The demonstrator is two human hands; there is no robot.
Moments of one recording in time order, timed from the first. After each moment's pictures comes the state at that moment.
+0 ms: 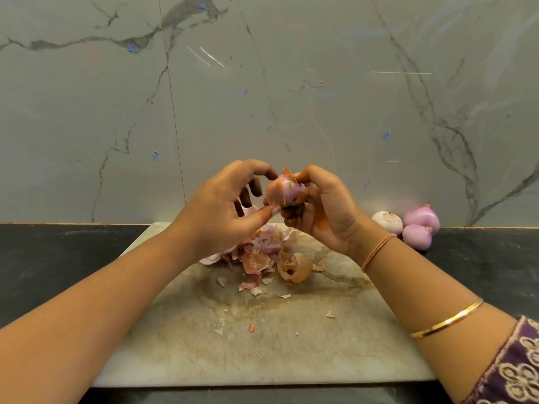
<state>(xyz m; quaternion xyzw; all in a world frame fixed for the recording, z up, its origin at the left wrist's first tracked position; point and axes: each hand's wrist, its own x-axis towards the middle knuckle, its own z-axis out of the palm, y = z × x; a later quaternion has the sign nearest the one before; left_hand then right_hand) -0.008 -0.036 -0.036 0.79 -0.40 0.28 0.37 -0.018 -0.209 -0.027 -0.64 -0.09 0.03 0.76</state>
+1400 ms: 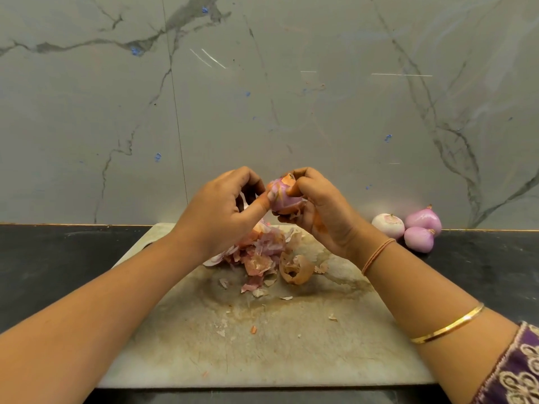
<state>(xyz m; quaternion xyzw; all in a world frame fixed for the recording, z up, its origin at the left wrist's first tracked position) -0.012 -0.041 -0.035 0.83 -0.32 0.29 0.36 -0.010 -0.210 -0.034 -0.66 -0.17 -0.02 0.73</state>
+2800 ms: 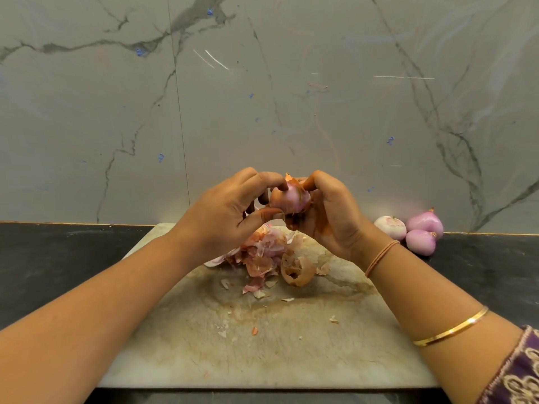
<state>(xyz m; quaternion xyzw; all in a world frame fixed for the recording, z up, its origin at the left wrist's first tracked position) -0.004 -0.033 -0.038 0.81 -0.43 0.30 0.28 -0.021 -0.209 -0.028 -0.65 -0.14 0.01 0.75</state>
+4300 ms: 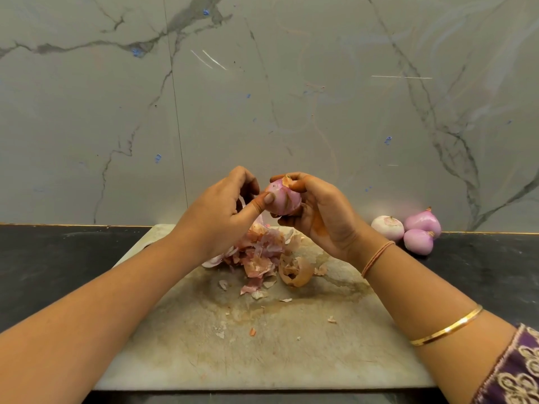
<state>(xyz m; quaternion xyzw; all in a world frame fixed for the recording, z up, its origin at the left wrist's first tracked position) -0.010 -0.039 -0.035 0.85 -0.30 0.25 0.35 -0.016 -0.207 -0.031 -0.65 -0.16 -0.01 0.74</state>
